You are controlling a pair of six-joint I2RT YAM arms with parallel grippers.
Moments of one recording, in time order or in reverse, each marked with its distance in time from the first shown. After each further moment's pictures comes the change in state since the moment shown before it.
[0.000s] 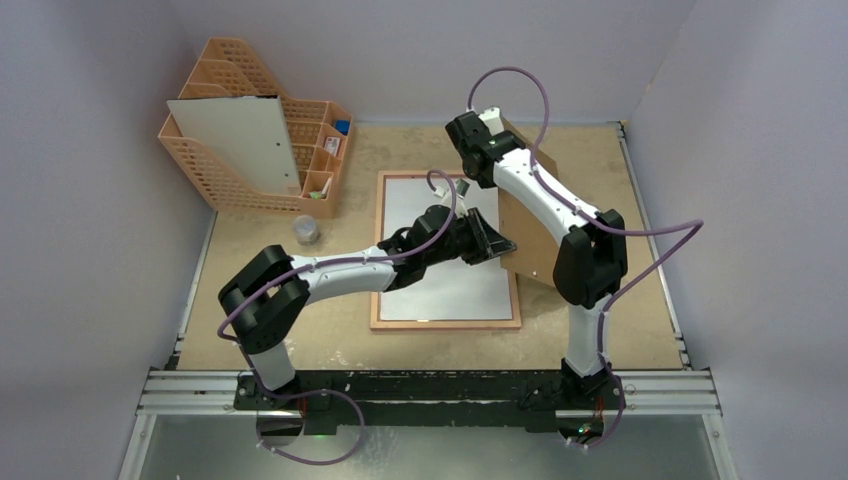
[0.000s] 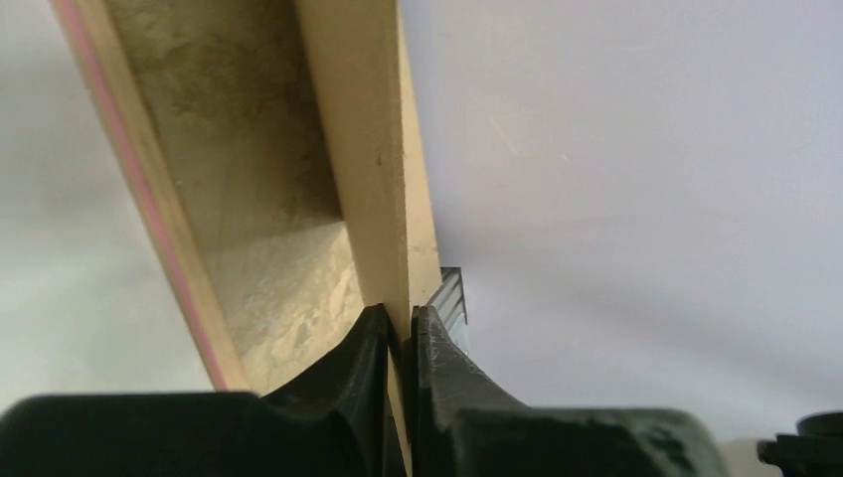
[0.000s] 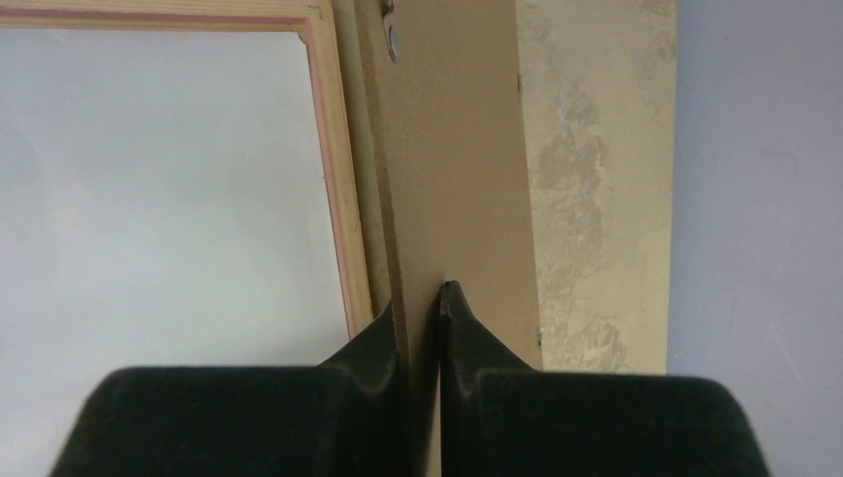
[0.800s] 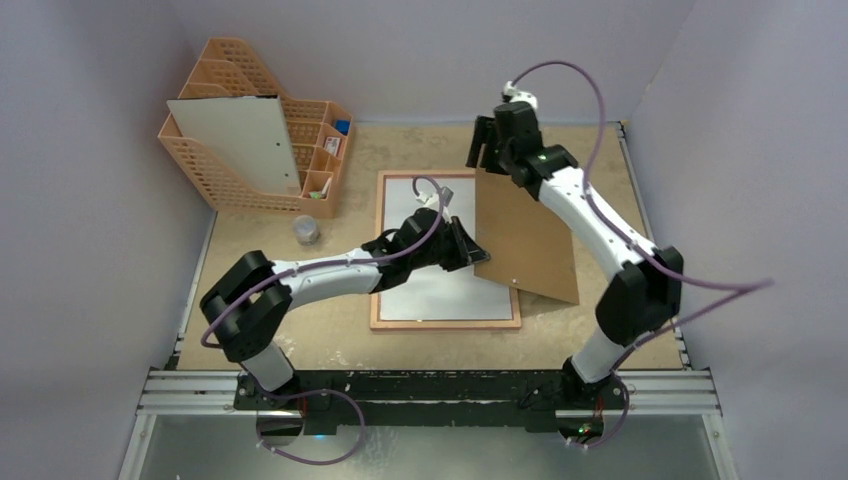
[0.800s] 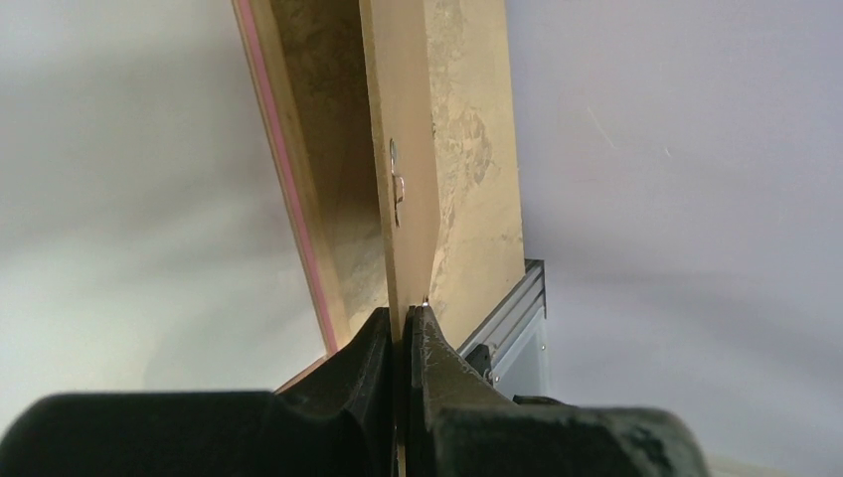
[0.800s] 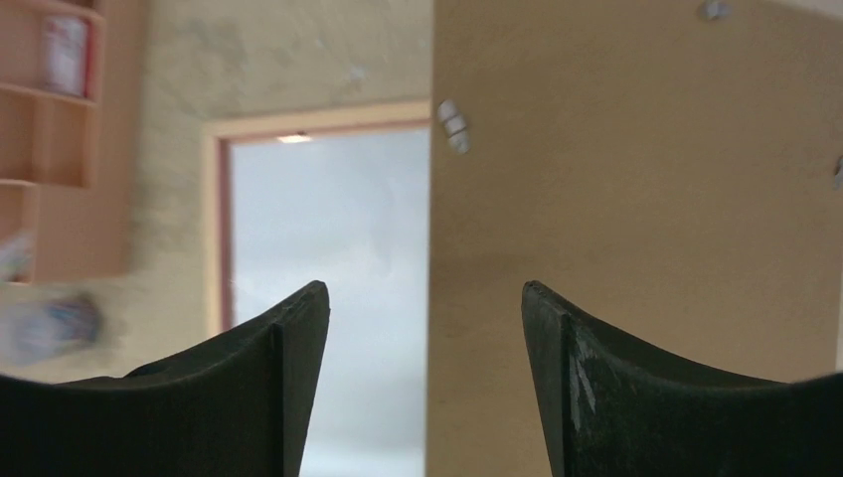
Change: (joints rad) left arm 0.032 -0.068 -0.064 -0.176 -0.047 0.111; right arm -0.064 -0.262 -0.241 0.392 -0.451 0.163
